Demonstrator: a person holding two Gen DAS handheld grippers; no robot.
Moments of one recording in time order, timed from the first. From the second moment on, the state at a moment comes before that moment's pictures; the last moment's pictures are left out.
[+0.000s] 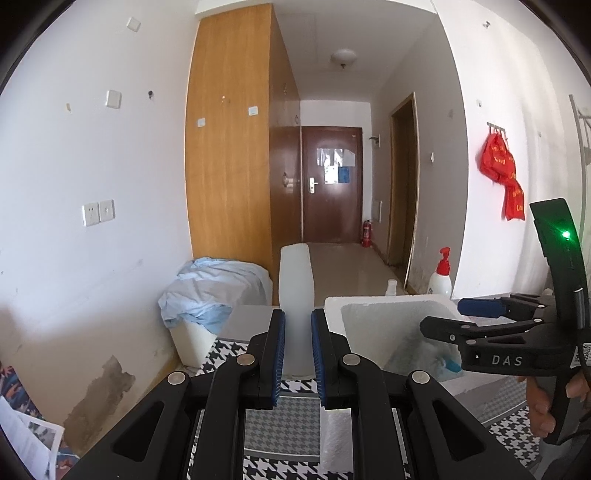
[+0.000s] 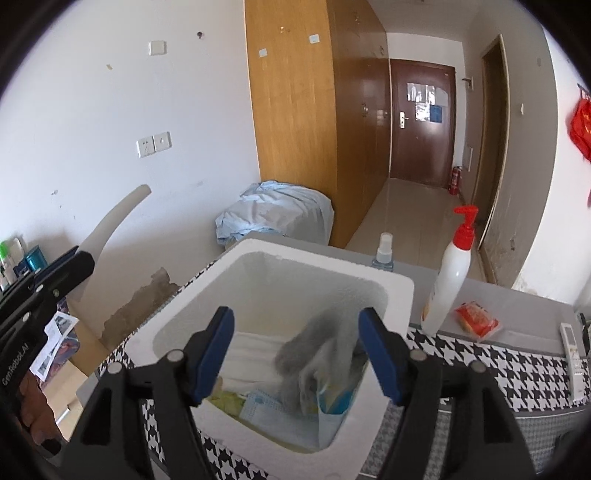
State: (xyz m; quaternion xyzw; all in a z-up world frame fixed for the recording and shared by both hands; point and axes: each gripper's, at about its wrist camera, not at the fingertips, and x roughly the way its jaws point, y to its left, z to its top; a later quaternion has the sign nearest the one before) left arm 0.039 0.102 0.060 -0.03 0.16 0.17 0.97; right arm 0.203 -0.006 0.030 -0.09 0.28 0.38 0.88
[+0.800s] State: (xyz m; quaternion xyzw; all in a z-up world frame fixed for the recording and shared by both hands) left arm 0.060 0.075 0.063 -0.01 0.16 0.13 0.98; right arm 0.196 -0.057 0.036 -0.08 0.26 0.35 0.90
